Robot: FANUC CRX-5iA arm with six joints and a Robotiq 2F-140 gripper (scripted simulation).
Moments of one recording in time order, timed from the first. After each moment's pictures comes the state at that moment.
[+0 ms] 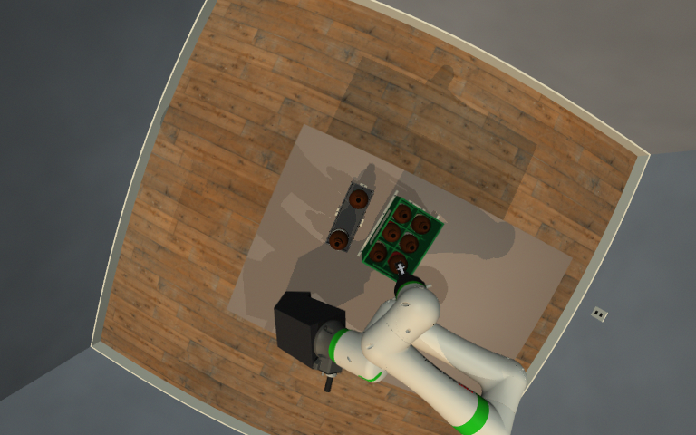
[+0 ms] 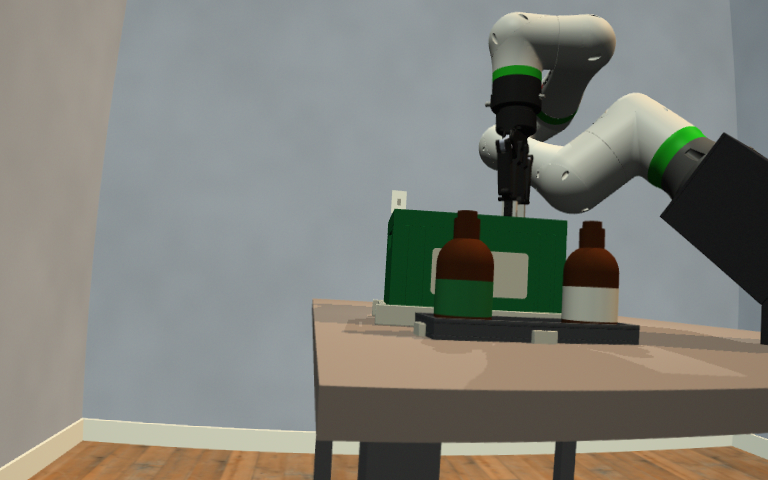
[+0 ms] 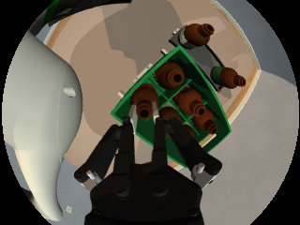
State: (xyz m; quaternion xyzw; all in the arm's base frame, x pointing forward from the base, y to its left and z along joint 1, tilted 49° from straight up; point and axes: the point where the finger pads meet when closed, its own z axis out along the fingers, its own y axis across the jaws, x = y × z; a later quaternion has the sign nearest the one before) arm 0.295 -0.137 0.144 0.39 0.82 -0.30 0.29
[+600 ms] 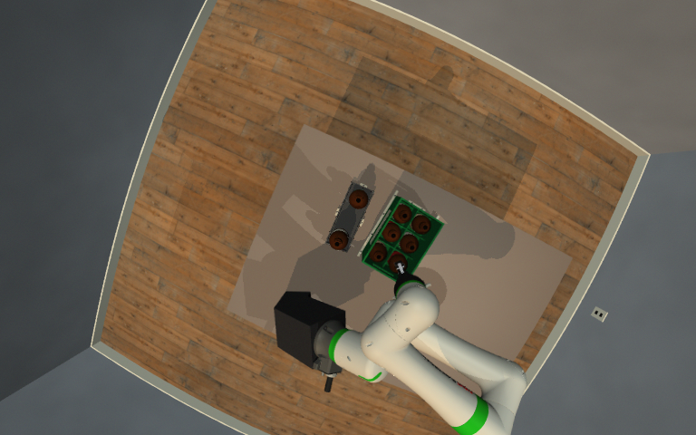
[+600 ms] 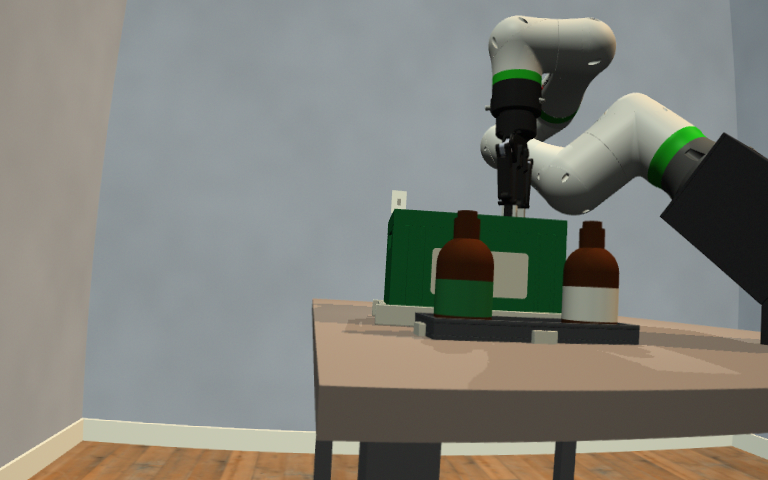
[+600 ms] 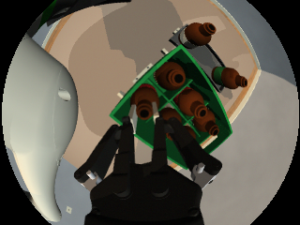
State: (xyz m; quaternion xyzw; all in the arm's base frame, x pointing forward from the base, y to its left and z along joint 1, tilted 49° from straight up) arm 0.297 -0.142 0.139 0.39 0.82 -0.30 0.29
